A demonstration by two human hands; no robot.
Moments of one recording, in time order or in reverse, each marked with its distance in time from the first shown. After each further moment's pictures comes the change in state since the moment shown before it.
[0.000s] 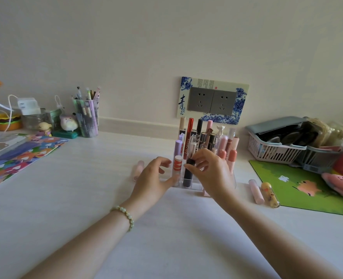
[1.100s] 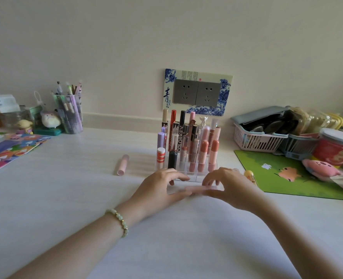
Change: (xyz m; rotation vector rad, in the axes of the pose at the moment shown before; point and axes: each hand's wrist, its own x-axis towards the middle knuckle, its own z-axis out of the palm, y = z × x) left_hand -0.024 0.031 0.019 0.069 -0.400 0.306; right_hand -0.041 0.028 -0.079 -0.494 -0.527 -0.010
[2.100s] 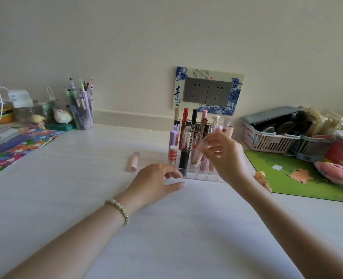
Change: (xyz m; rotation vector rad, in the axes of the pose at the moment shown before) left_hand -0.010 -0.011 -0.030 0.105 0.006 -0.214; right_hand 0.051 -0.033 0.003 0.606 0.583 -0.040
